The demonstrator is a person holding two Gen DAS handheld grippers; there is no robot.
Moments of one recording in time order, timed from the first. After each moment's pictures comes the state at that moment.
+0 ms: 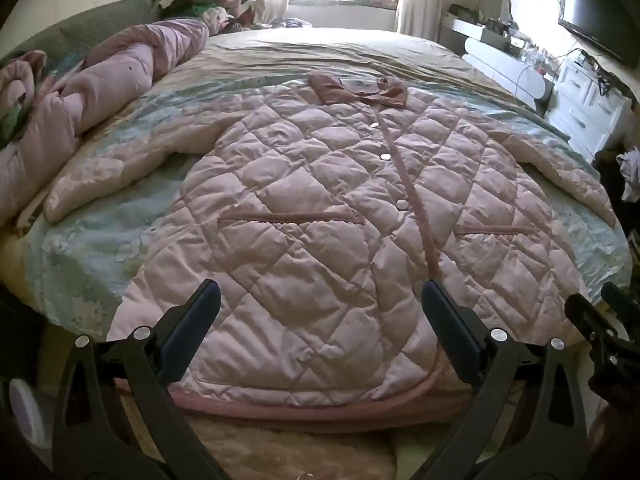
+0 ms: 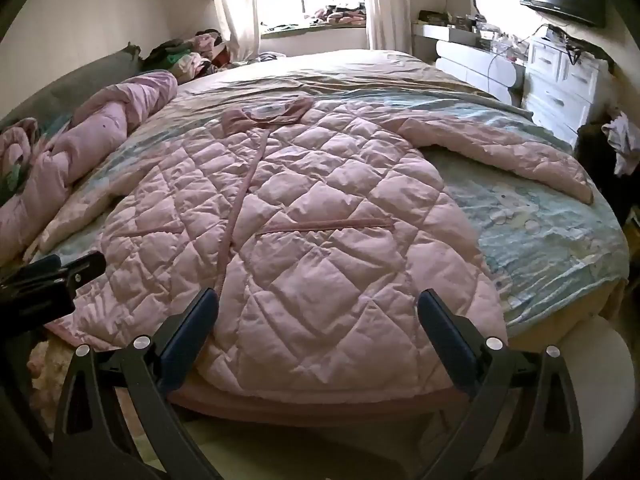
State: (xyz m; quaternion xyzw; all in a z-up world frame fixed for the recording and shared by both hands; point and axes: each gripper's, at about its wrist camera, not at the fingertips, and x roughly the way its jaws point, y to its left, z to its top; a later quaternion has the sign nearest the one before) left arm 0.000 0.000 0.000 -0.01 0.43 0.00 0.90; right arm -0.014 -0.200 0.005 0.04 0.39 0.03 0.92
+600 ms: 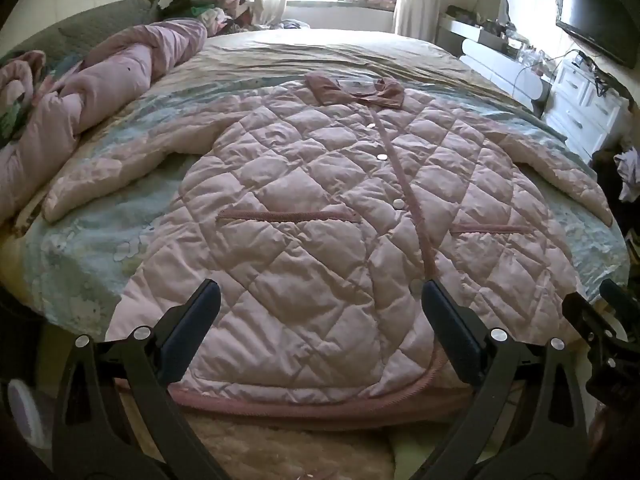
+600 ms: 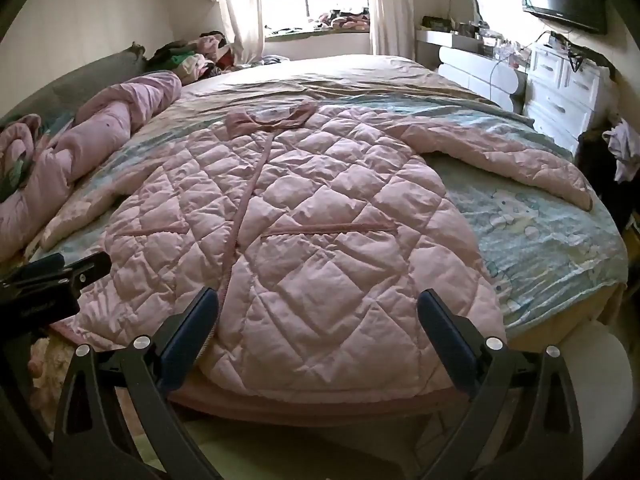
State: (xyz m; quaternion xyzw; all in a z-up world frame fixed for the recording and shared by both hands) left arm 0.000 0.000 0.001 -0.01 0.42 0.00 0.91; right arm -0.019 -0.196 0.009 0.04 0.38 0.03 0.92
